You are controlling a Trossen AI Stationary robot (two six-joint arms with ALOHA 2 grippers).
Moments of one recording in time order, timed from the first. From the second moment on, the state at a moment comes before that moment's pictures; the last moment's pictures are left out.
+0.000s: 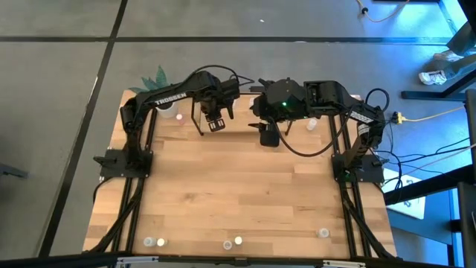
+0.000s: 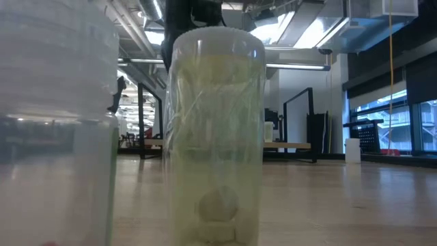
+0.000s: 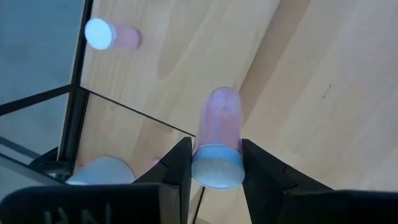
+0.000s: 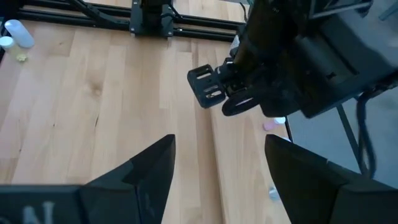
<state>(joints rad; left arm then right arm) 0.39 1.89 1.91 -1.50 -0.18 -0.02 -0.01 1.80 2.36 -1.29 0.19 -0.11</state>
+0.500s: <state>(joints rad) 0.39 1.98 1.85 -1.43 -0.20 0.04 -0.01 1.81 2.36 -1.29 0.19 -0.11</state>
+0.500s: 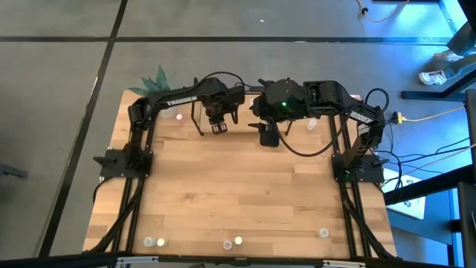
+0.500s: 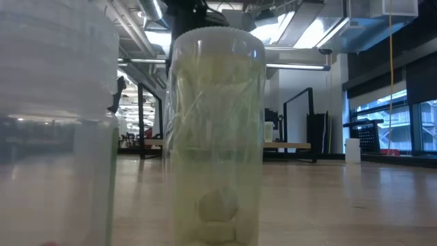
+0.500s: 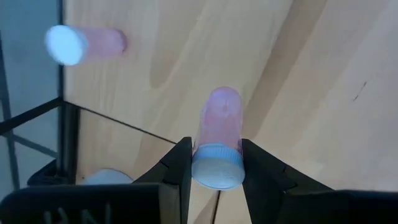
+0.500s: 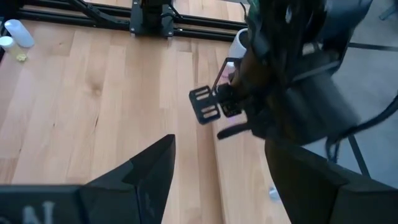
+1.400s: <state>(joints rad) 0.41 2.02 1.85 -1.38 -0.32 0.20 -0.01 1.81 2.36 -1.28 0.19 -0.11</state>
